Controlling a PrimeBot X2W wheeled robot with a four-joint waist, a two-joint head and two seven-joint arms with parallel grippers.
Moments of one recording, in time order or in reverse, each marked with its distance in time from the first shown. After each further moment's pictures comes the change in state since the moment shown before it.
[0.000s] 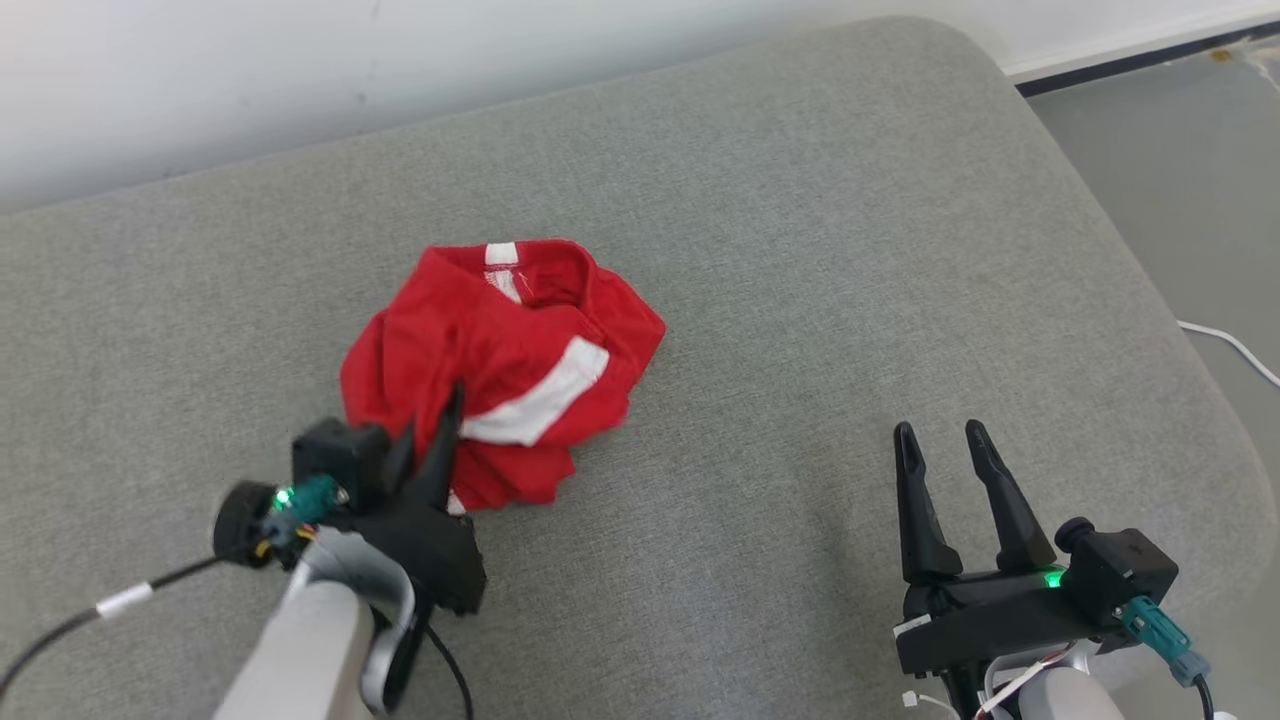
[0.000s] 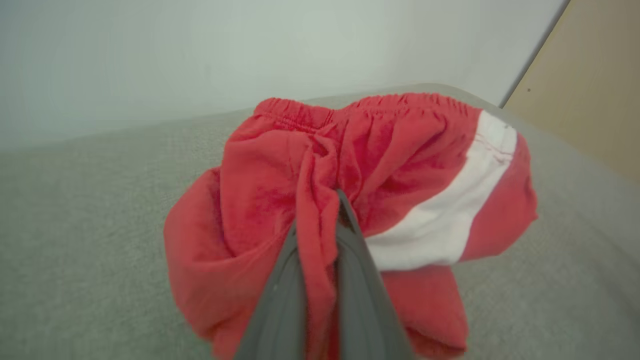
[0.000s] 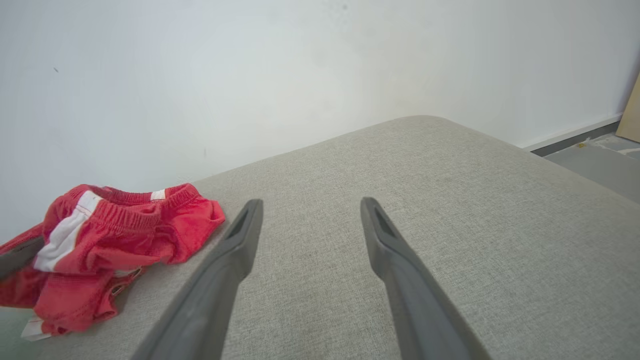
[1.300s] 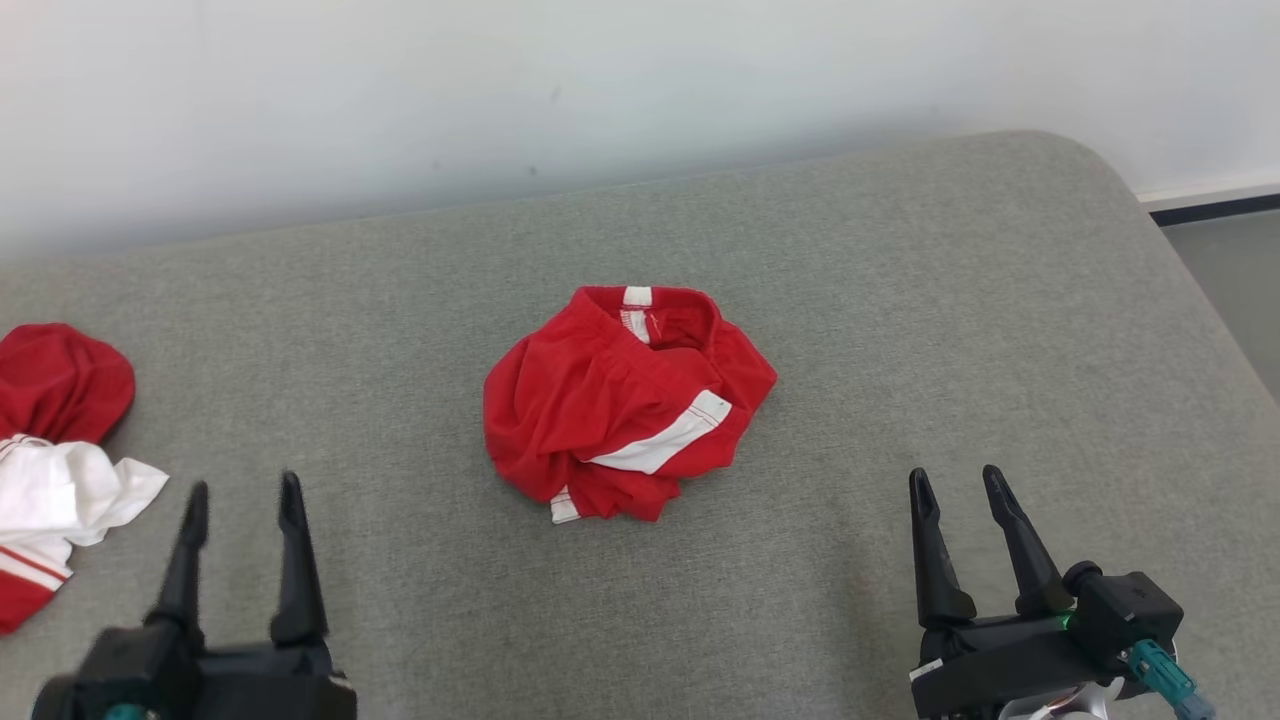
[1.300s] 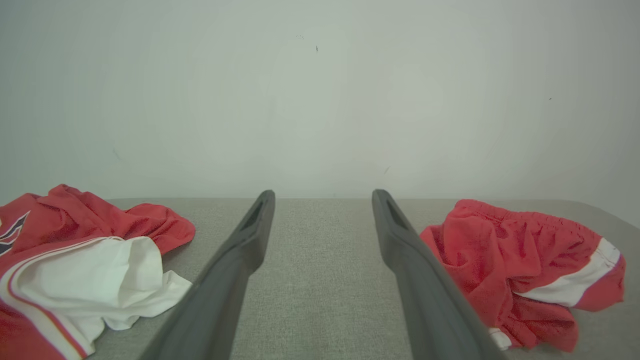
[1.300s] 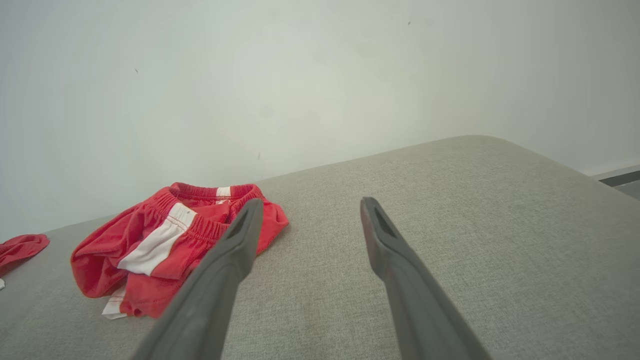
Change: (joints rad) left arm 0.402 0.014 0.295 -0.398 0.063 0.106 -0.157; right arm 0.076 -0.001 -0.027 -0.017 -0.061 0.000 0.000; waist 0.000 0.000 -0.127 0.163
